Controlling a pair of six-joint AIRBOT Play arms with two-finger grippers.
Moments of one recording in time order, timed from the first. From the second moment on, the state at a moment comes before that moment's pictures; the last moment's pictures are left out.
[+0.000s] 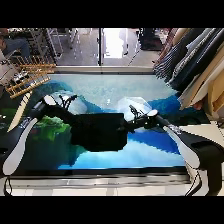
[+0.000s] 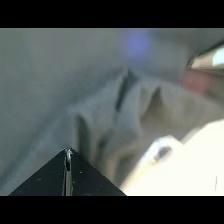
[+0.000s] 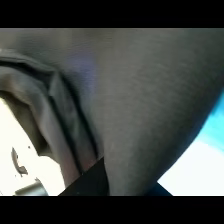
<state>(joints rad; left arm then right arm) -0.11 -1.75 1.51 0.93 -1.36 -1.18 0.13 -1.79 1.31 -0.45 1.18 1.18</state>
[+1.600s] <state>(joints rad) -0.01 -1.43 1.51 1.44 -1.68 -1.32 -1.29 -1.05 1.23 -1.20 1.50 1.55</state>
